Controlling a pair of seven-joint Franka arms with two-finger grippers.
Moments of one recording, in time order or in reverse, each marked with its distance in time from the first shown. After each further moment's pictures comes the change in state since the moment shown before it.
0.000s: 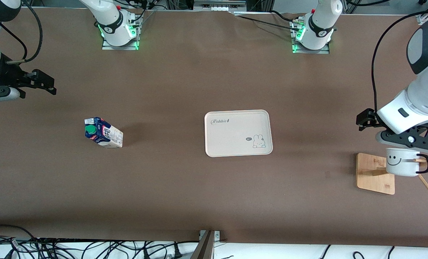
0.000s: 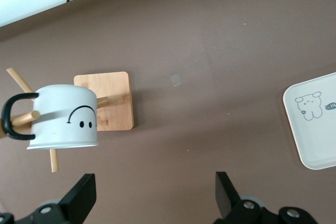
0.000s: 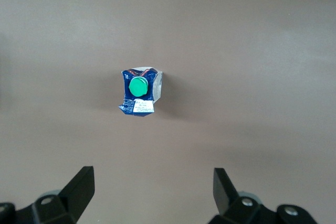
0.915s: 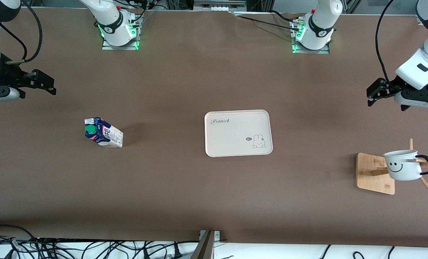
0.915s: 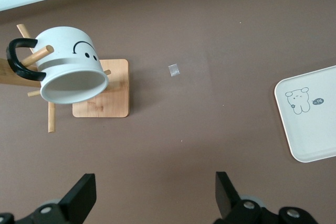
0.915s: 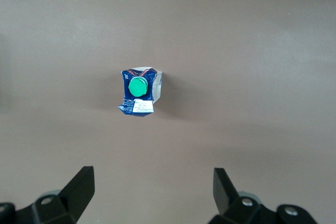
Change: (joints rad) left arm -0.054 -0.328 0.157 -0.418 -0.131 0.208 0.043; right arm 0.000 0.001 -0.001 0.001 0.000 0.000 0.000
